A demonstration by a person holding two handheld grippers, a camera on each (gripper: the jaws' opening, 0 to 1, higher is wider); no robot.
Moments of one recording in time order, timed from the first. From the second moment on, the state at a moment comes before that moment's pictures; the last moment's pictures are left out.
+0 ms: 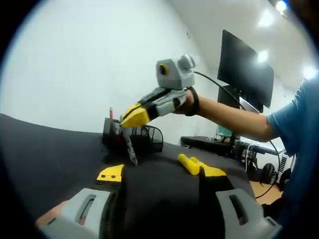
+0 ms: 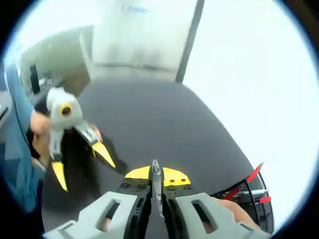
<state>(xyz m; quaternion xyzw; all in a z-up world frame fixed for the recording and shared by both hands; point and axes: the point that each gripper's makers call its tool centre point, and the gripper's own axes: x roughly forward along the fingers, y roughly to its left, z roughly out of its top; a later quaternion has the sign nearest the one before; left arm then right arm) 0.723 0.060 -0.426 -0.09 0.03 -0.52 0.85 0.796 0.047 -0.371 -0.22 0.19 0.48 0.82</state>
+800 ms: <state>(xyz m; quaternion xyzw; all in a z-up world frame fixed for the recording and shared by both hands) 0.735 0.070 -0.421 -0.10 0.01 -0.49 0.87 0.798 0.016 -0.281 0.00 0.11 0.46 0.88</state>
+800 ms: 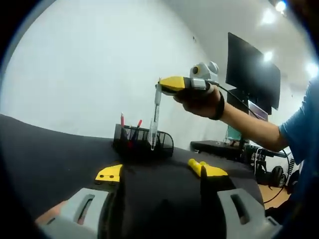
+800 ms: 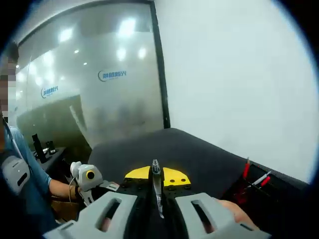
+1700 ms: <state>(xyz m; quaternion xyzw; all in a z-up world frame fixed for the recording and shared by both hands) 0.735 0.069 -0.424 -0.09 0.01 -0.49 0.87 0.837 -0.064 -0.235 0.05 0.05 0.35 0.93</state>
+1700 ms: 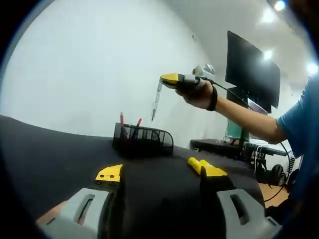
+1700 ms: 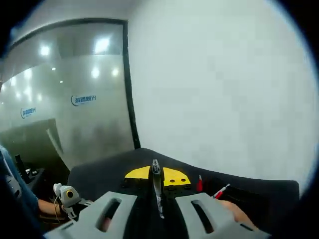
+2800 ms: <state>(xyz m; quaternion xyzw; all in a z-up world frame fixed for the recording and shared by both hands) 0.735 0.069 -0.427 -0.09 0.02 -0.49 0.86 0.918 -0.105 -0.237 0.07 0.02 0.27 0.96</state>
